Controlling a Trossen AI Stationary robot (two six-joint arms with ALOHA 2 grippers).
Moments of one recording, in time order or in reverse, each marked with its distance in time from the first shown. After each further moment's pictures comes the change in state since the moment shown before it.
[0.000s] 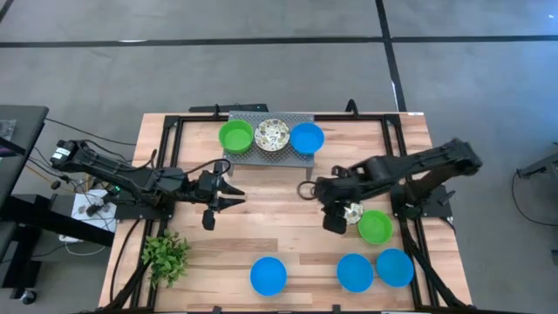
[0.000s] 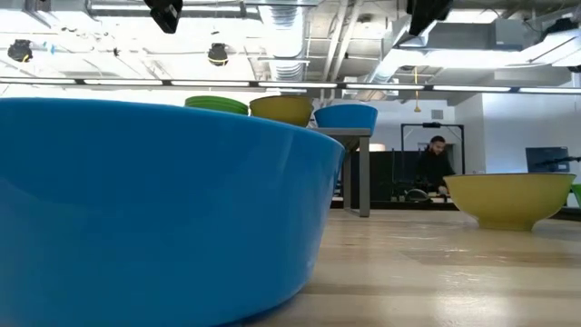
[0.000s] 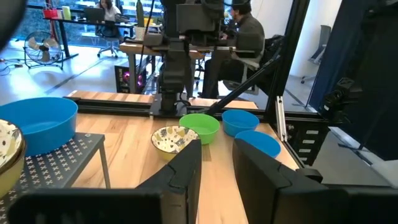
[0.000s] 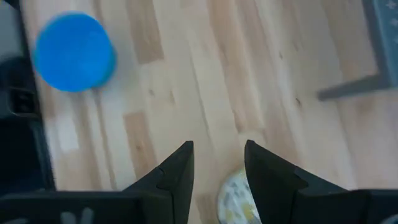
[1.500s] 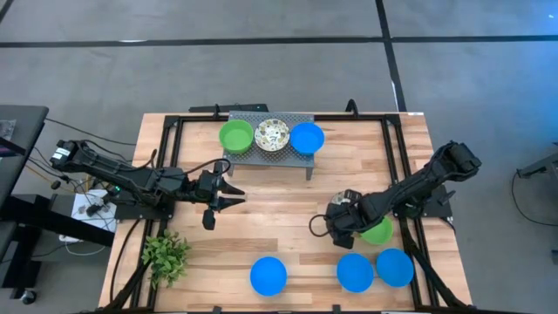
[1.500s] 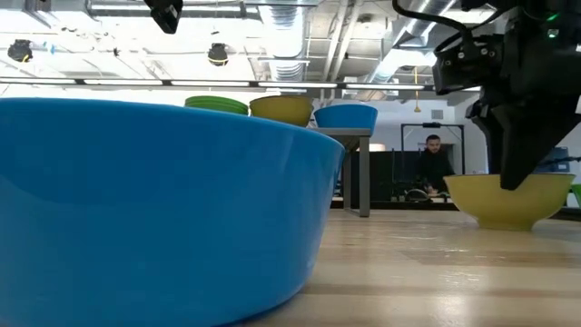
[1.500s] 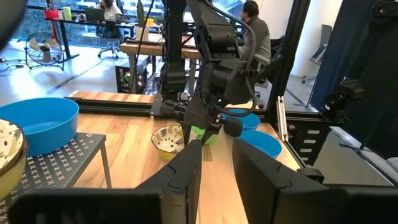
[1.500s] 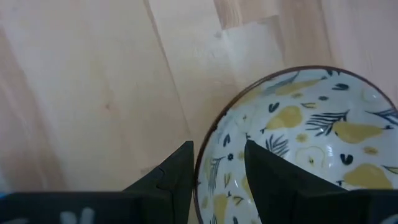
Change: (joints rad) left arm 0.003 0.000 -0.001 0.001 0.000 0.003; right arm 0.163 0.052 -0.569 0.309 0.125 0.207
